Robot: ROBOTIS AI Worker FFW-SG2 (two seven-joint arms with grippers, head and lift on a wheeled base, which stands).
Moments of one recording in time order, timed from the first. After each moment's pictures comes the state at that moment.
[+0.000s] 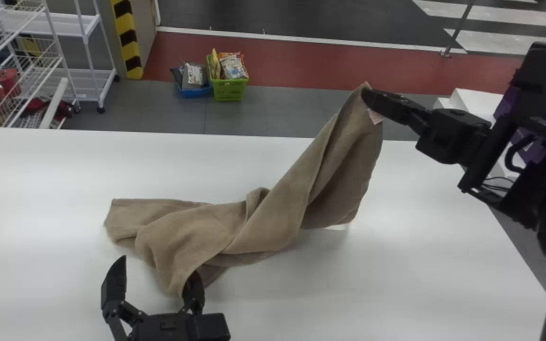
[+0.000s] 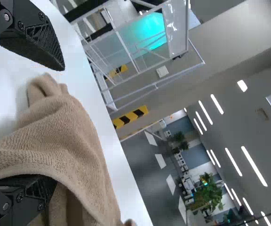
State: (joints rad) left arm 0.35 0.20 -0.59 -1.79 -0.31 0.24 0.89; right arm -0.14 0.00 -0.32 -2.27 -0.13 1.12 0.68
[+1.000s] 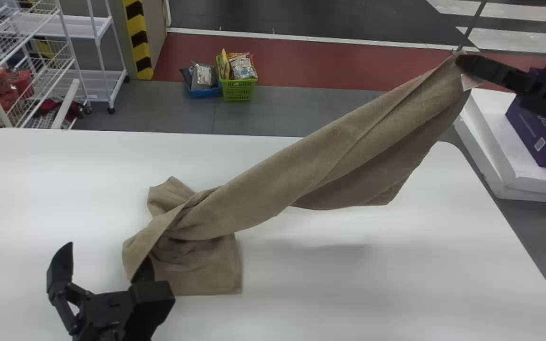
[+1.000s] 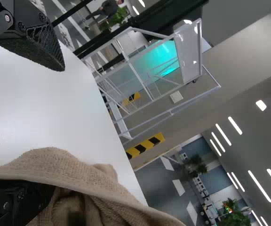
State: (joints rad) left arm 0.35 0.19 -0.39 -1.82 -0.32 0.28 0.80; right arm -0.37 -0.14 -0.55 -2.19 -0.16 1.37 0.68
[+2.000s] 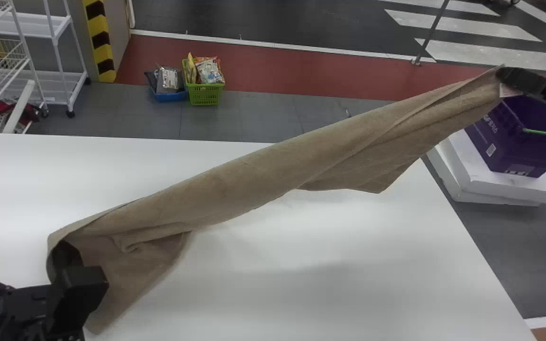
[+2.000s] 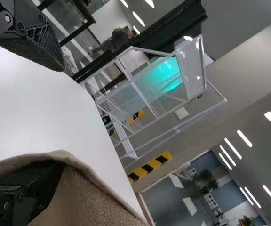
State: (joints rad) left arm 0.31 0.18 -0.31 -1.83 -0.36 0.35 0.75; right arm -0.41 -0.28 -0.73 -2.07 -0.20 1.37 0.68
